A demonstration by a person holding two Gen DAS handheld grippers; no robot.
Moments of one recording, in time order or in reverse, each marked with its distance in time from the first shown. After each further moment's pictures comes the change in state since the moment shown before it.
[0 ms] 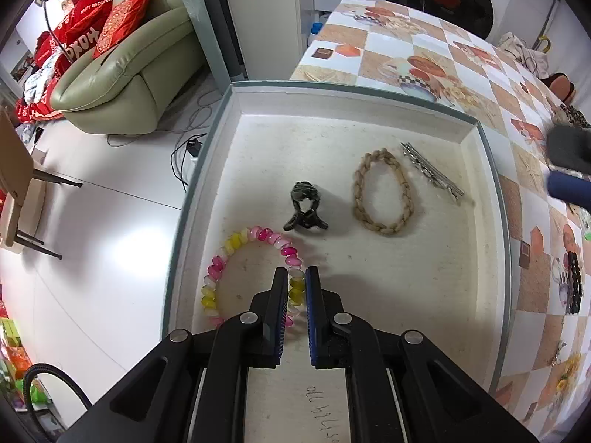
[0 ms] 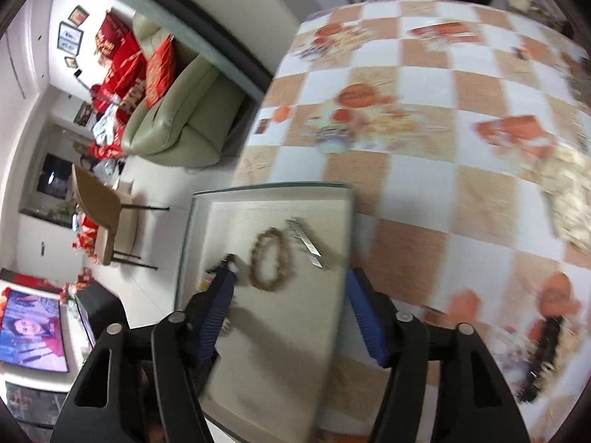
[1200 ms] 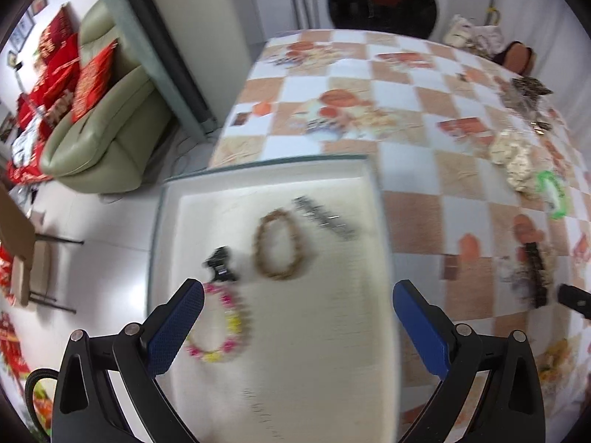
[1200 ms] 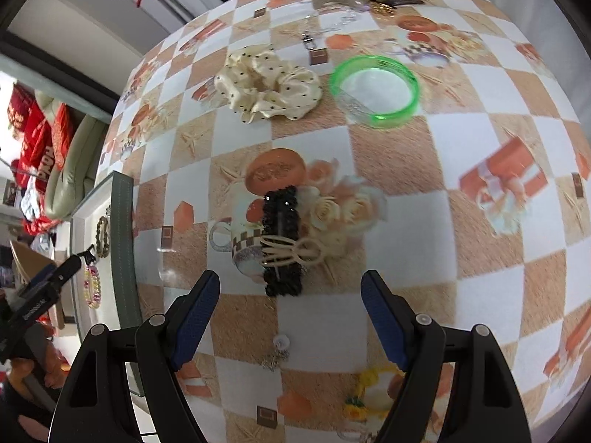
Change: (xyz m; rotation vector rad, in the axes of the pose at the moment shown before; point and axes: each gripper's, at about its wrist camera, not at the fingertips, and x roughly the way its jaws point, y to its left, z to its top) left arm -0.041 -0.086 0.025 0.185 -0.093 0.001; right arm -0.088 -0.173 -0.102 0.288 -0.061 -0.271
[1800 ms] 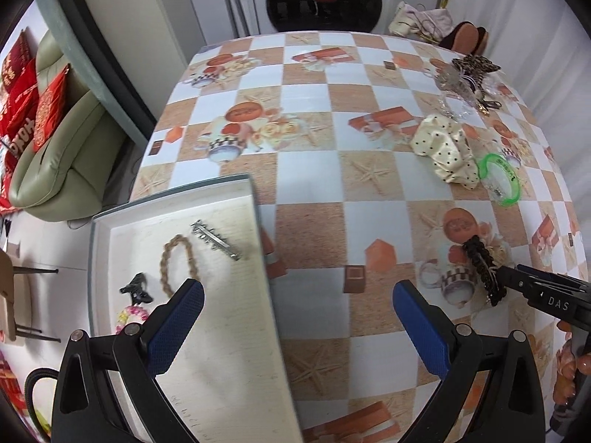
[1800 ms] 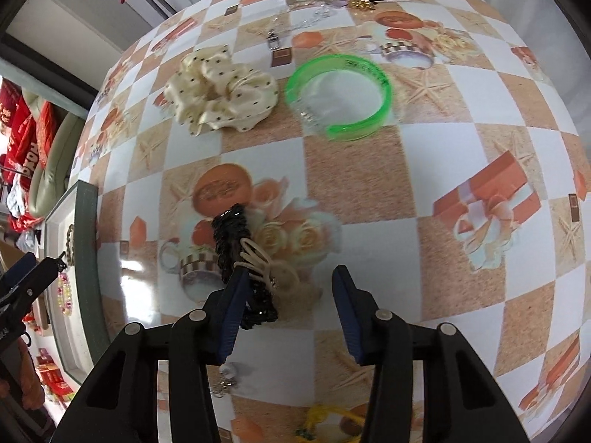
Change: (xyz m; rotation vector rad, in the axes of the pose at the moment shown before) left arm -0.012 -0.078 0.014 0.108 0.008 -0.106; right arm 0.014 -0.032 0.018 0.000 0.005 -0.057
